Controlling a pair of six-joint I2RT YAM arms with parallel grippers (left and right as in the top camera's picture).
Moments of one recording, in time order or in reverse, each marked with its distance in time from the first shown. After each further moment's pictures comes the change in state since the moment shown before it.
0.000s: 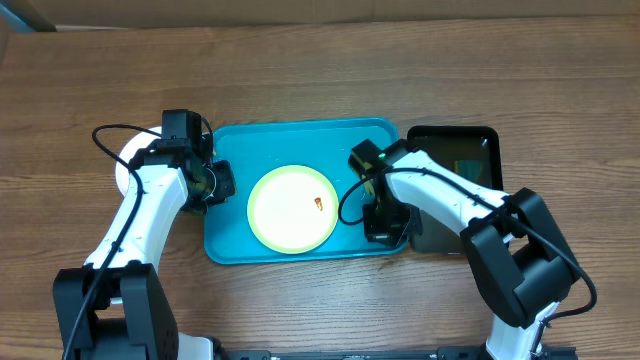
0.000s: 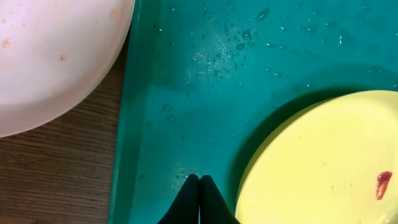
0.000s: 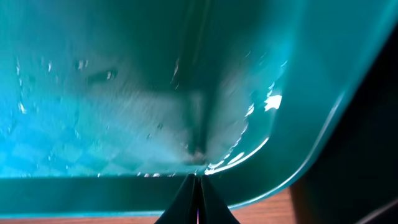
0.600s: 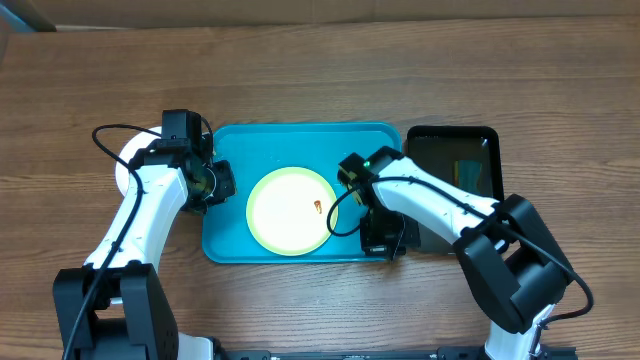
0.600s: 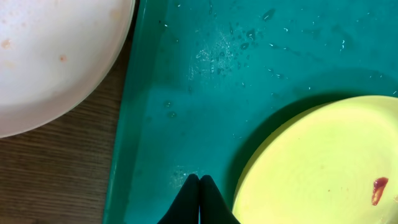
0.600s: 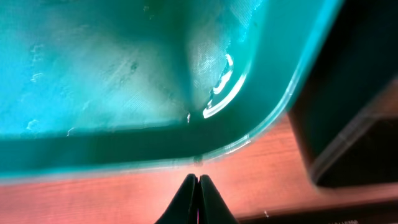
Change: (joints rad) left arm 0.000 0.000 0.000 0.000 0.000 0.001; right arm 0.058 -0.003 0.029 -0.143 0.016 0.068
